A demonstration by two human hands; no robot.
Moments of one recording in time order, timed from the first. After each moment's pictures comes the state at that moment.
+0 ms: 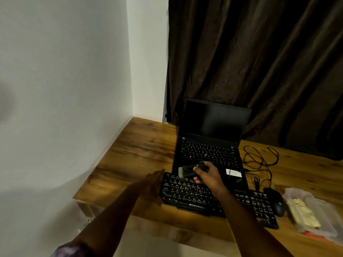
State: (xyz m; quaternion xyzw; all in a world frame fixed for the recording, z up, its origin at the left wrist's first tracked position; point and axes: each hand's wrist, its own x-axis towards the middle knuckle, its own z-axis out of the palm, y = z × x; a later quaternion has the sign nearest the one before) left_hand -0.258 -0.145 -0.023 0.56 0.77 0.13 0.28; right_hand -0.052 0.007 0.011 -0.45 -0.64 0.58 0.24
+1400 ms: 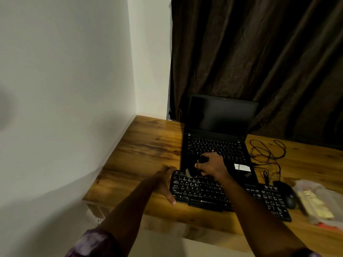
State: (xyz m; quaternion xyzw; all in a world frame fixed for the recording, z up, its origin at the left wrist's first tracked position) left_hand -0.263 -0.145 -0.010 0.57 0.75 0.08 0.32; right_hand -0.093 0.011 0.031 -0.53 -0.73 0.42 0.14
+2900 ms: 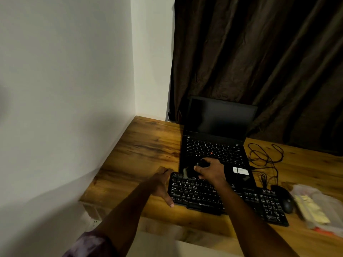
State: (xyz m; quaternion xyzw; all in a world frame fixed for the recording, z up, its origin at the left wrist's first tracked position) left_hand -0.271 -0.141 -0.026 0.58 0.74 0.10 0.33; right_hand -0.088 -0.001 0.024 -0.54 -0.71 0.41 0.18
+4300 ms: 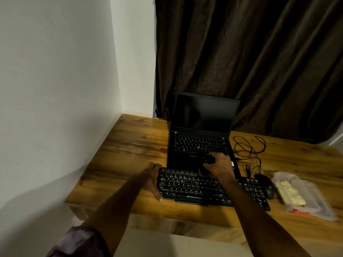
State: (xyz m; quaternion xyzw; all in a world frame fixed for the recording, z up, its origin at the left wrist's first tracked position) left_hand -0.271 -0.130 -0.027 0.58 0.75 0.06 0.32; right_hand -0.024 0.016 0.039 -0.56 -0.77 0.25 0.19
